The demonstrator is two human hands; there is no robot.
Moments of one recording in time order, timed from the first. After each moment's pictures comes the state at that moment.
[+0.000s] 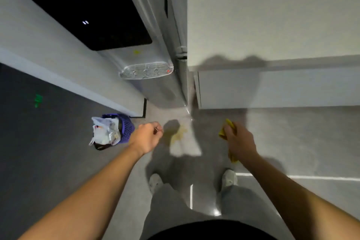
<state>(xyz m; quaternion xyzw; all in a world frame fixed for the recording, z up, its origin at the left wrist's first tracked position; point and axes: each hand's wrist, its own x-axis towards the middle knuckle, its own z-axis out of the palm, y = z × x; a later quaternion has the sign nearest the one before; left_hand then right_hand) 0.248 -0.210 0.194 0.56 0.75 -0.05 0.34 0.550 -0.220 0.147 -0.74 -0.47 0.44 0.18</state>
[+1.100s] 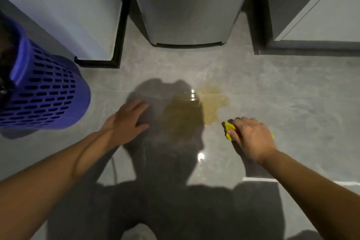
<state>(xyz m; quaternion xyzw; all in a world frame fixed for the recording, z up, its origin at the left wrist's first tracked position) -0.051 -0.210 -0.598 0.72 0.63 -0.11 0.25 0.345 -0.224 -0.610 -0.60 -0.78 0.17 -0.08</state>
